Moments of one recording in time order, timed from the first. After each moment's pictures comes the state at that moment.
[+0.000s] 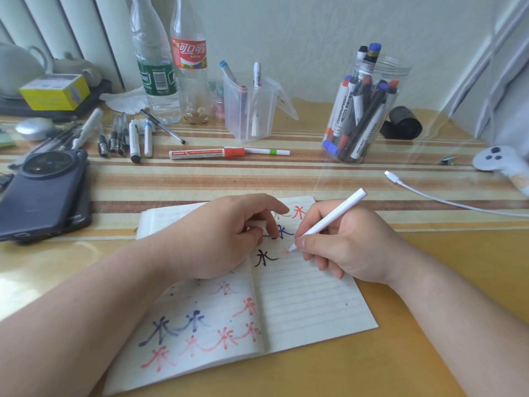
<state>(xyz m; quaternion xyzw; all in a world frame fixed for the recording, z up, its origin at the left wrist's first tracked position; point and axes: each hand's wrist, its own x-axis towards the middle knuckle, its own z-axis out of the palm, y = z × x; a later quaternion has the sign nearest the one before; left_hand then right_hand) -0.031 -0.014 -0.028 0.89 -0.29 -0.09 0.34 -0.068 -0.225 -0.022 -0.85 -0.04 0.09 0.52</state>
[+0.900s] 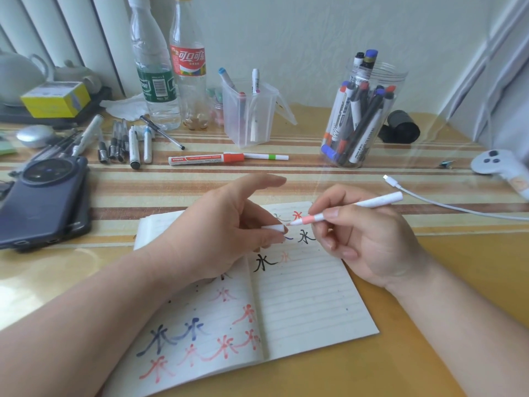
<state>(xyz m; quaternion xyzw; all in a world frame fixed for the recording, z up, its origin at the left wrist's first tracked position) -0.029 -0.017 -0.028 0.83 -0.25 -0.07 0.50 -0.056 -0.235 -0.034 -0.64 -0.09 0.04 0.77</state>
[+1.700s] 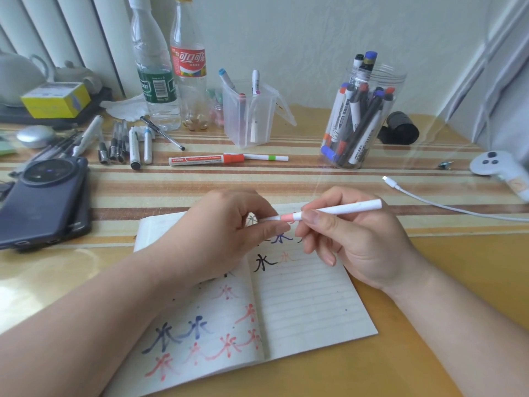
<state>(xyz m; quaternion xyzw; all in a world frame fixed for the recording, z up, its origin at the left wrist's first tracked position) -0.027 -0.016 -0.034 0.88 -0.29 0.06 0.38 -0.061 -0.228 -0.034 -0.67 -0.14 0.00 0.73</state>
